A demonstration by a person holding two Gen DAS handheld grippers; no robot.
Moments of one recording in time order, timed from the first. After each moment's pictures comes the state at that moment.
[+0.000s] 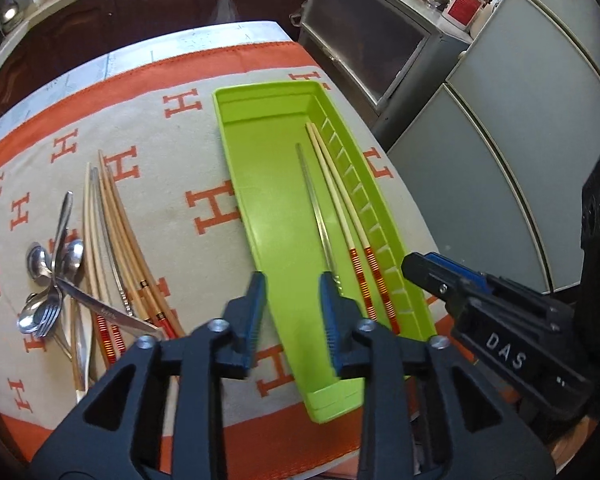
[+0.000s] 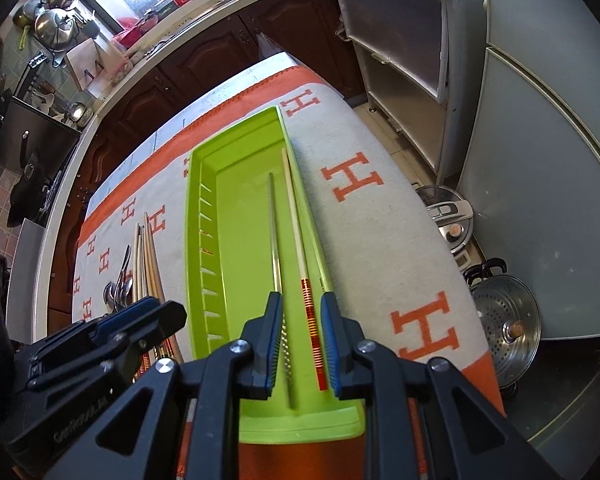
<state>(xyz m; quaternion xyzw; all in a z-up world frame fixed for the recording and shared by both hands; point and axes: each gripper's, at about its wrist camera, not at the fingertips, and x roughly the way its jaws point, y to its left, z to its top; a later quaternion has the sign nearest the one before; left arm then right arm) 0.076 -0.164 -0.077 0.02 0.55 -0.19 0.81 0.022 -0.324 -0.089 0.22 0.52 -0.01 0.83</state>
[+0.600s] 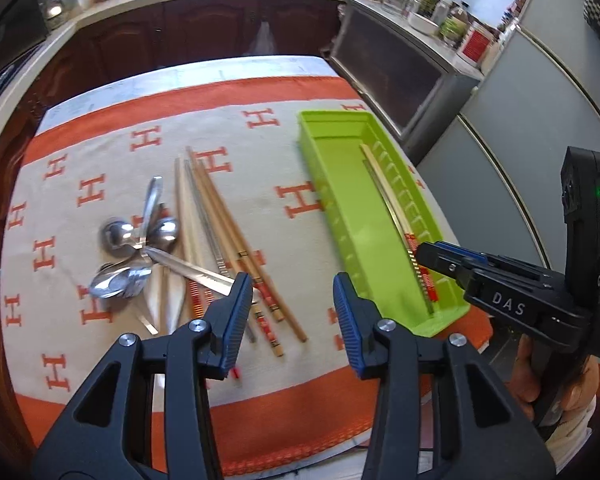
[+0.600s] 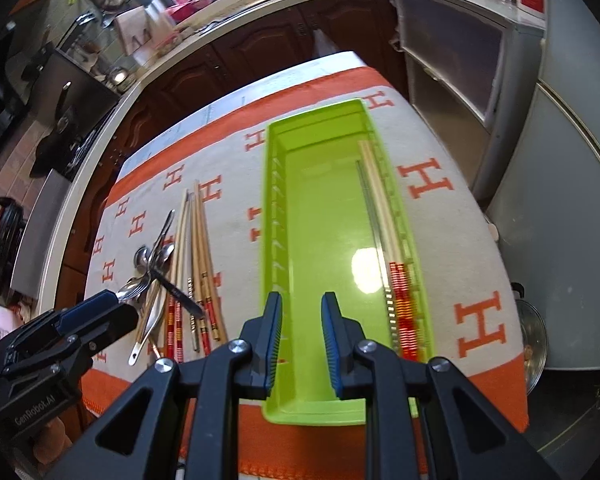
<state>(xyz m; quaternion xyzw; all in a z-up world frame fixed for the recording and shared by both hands) 0.033 -0.054 -0.041 0.00 0.51 -0.16 0.85 0.016 -0.264 -0.071 0.17 0.51 0.06 0.84</state>
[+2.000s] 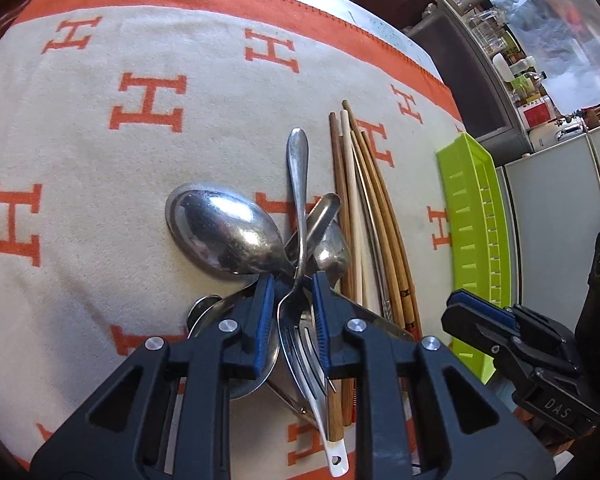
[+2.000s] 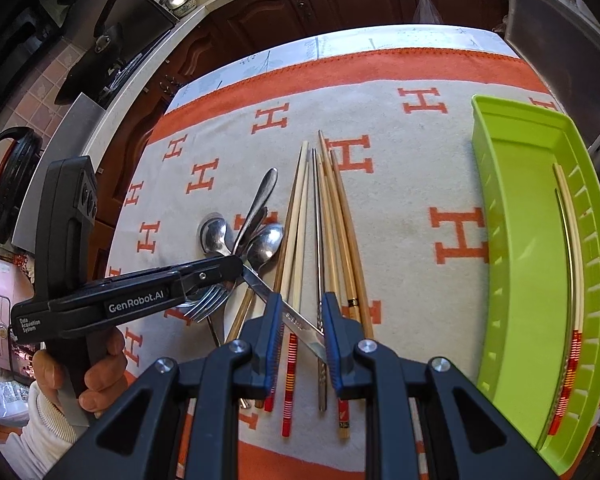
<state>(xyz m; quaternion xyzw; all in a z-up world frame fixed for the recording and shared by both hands) 0.164 0.087 -0.173 -0.17 0.61 -0.16 0.76 0.097 -0.118 -0.098 0.11 0.57 0.16 0.80</state>
